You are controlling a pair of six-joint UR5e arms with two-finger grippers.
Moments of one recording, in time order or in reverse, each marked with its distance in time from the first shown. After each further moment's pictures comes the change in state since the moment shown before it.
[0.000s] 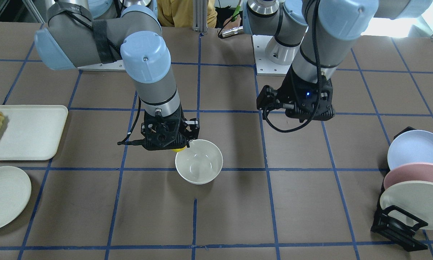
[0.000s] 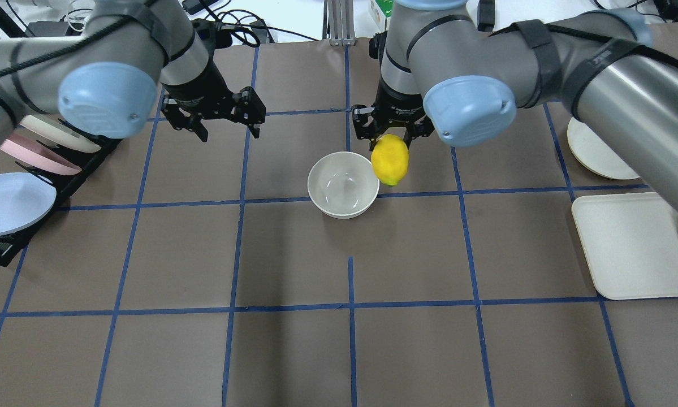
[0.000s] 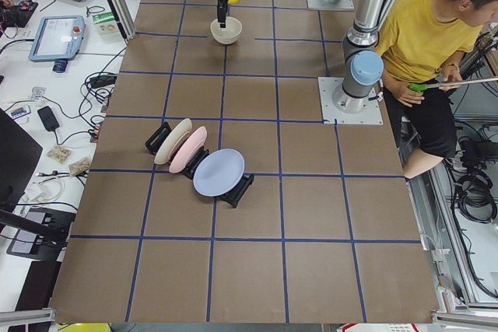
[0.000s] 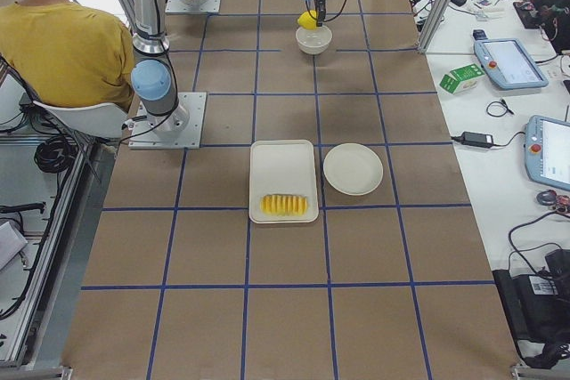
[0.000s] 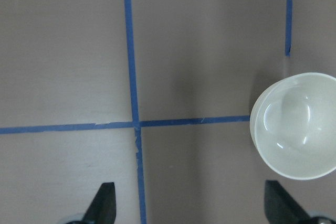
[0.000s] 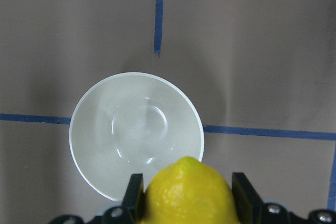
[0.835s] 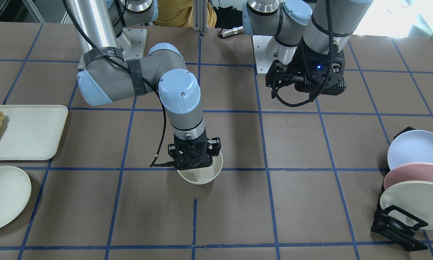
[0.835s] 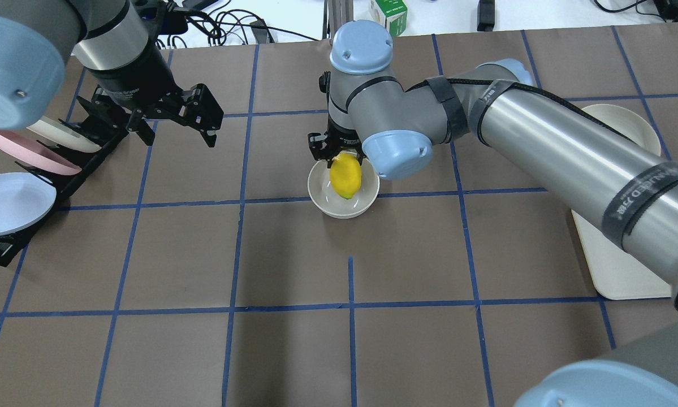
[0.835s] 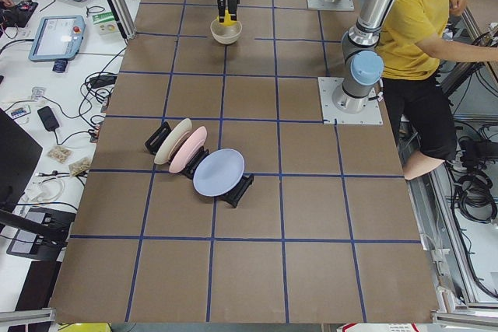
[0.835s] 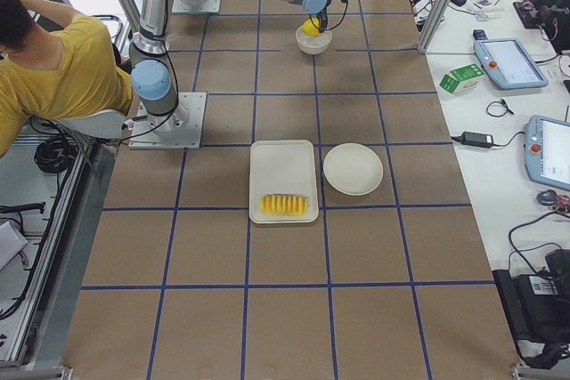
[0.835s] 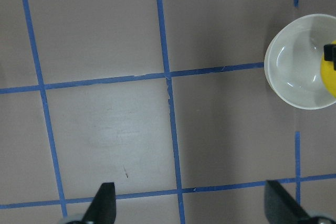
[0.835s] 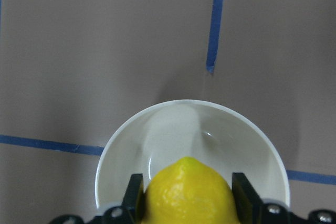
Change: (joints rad) left arm 0.015 0.057 0.011 -0.091 0.014 0.031; right arm 0.064 0.147 0.003 -0.186 0.021 0.033
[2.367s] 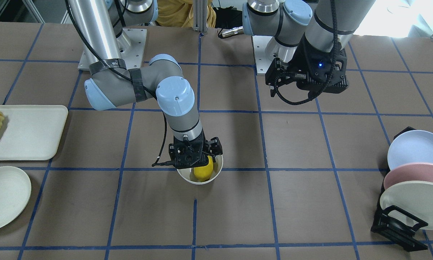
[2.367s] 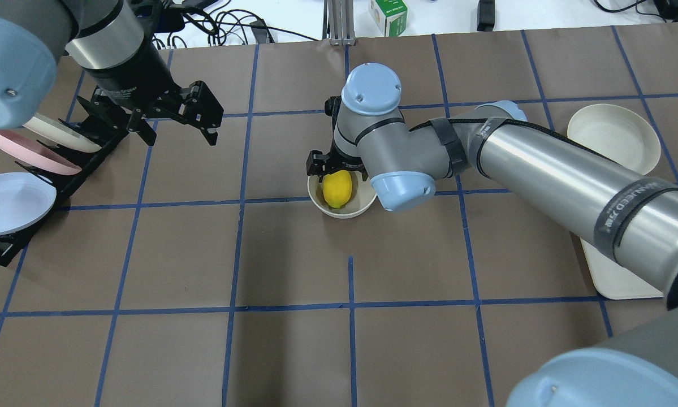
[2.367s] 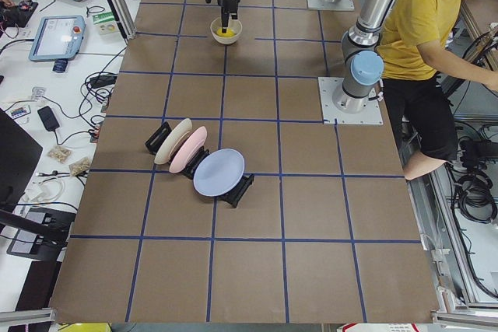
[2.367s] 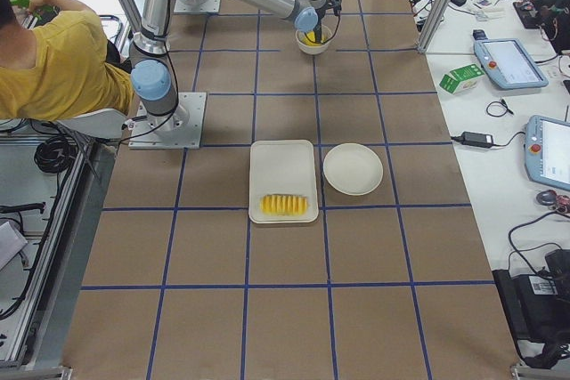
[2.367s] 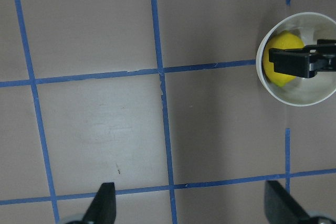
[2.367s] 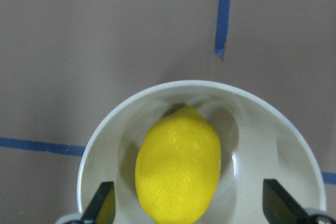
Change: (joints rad) left arm 0.008 0.011 0.002 -0.004 -0.025 -0.007; right arm -0.012 -0.026 0.132 -0.134 0.030 0.025
